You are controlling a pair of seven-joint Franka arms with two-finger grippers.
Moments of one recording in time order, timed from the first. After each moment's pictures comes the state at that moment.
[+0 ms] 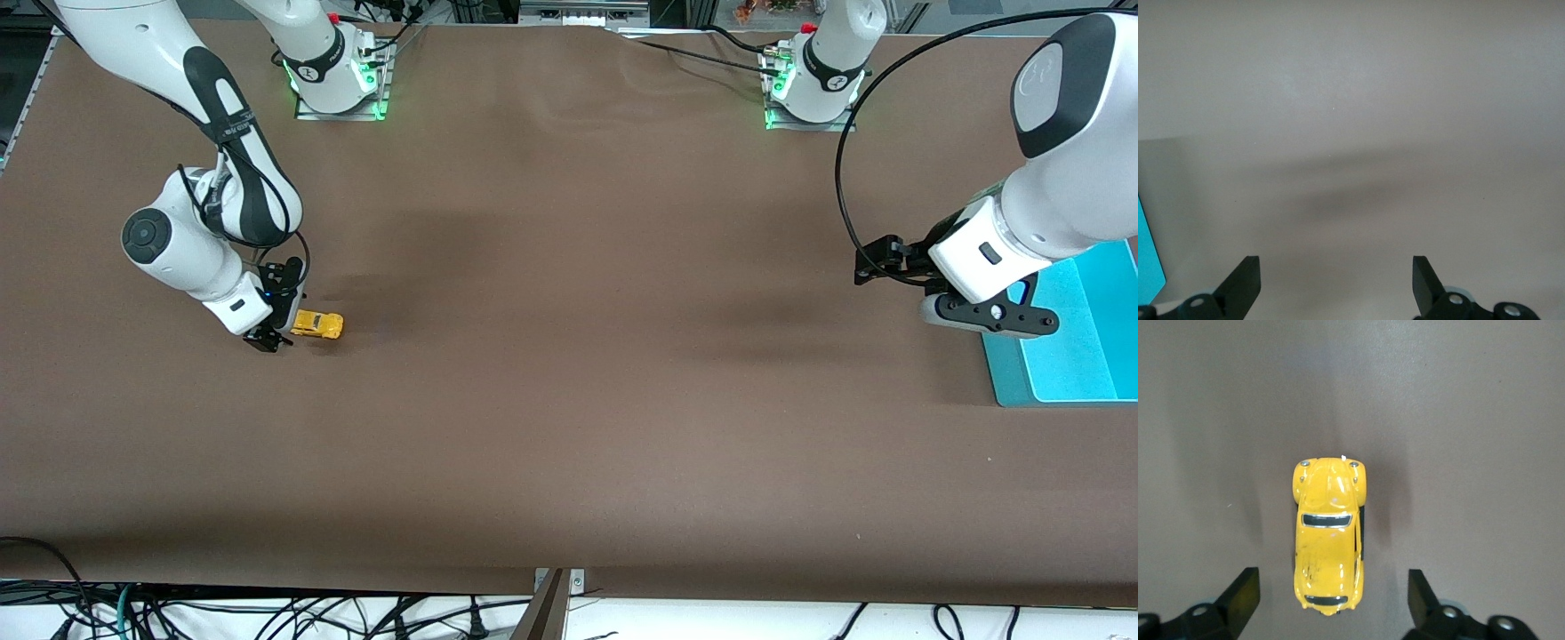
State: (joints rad) left arm -0.28 0.23 0.16 -1.47 -0.14 1.60 0.01; right arm 0.14 0.38 -0.12 -2.21 0.20 2.61 -1.61
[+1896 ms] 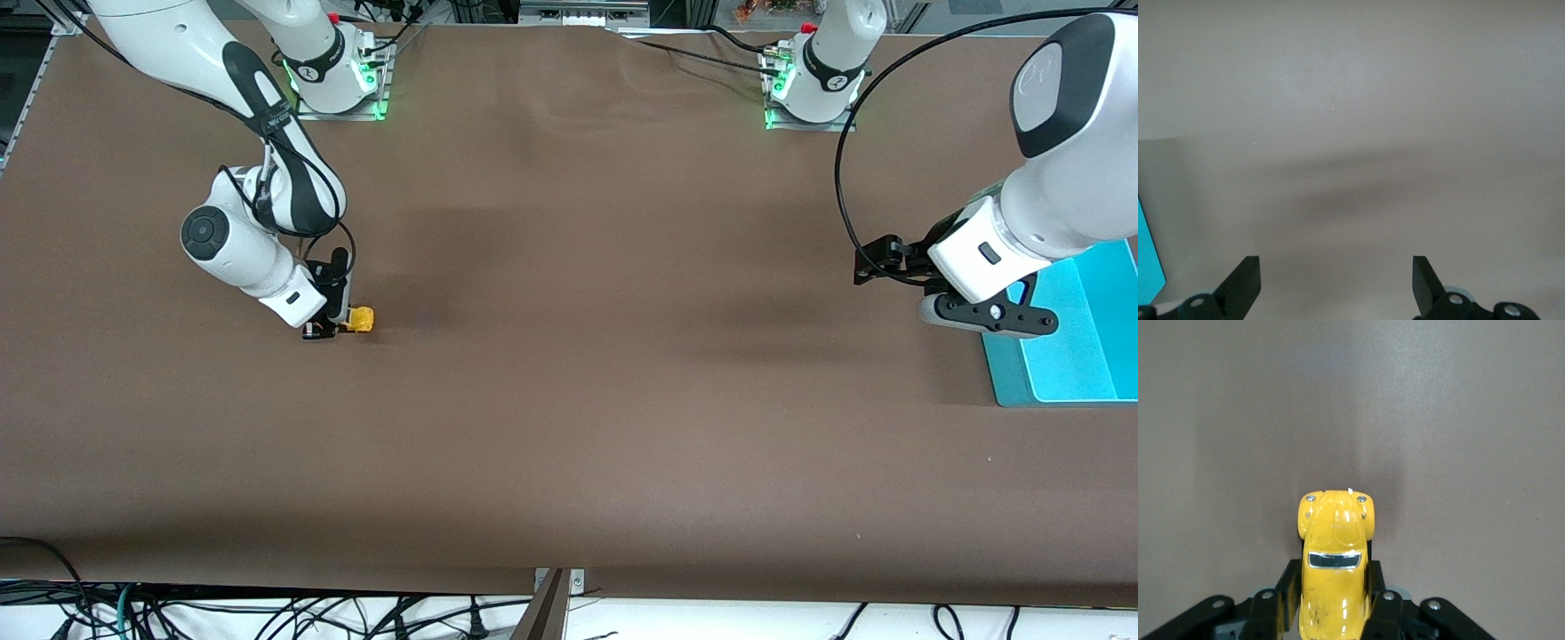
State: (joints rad) left arm -0.28 0.23 0.16 -1.47 -0.14 1.60 0.01; right arm 0.15 0.39 0.01 -2.24 0.20 2.65 -1.62
